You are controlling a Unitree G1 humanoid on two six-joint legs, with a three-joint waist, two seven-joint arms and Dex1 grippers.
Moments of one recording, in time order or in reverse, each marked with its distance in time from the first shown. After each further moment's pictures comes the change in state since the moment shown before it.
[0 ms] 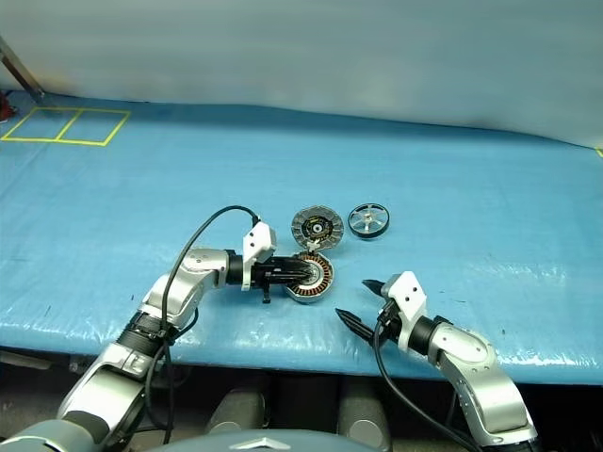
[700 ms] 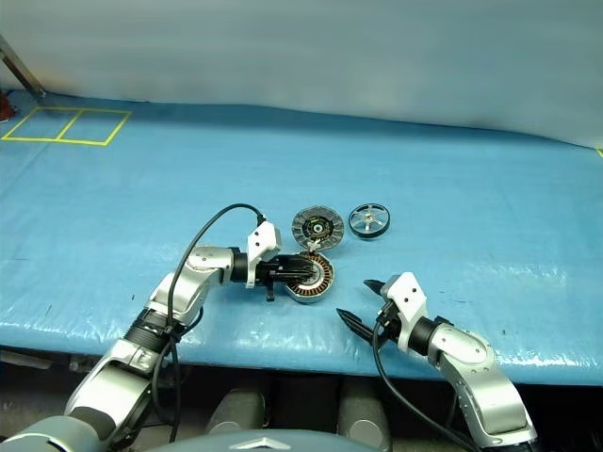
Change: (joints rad) left arm -0.020 -0.022 0.000 0.041 0.035 -0.040 -0.007; right arm 0.003 -0.001 0.005 0.000 -0.023 -0.007 -0.009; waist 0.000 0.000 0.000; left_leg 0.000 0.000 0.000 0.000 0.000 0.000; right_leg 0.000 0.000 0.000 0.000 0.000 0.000
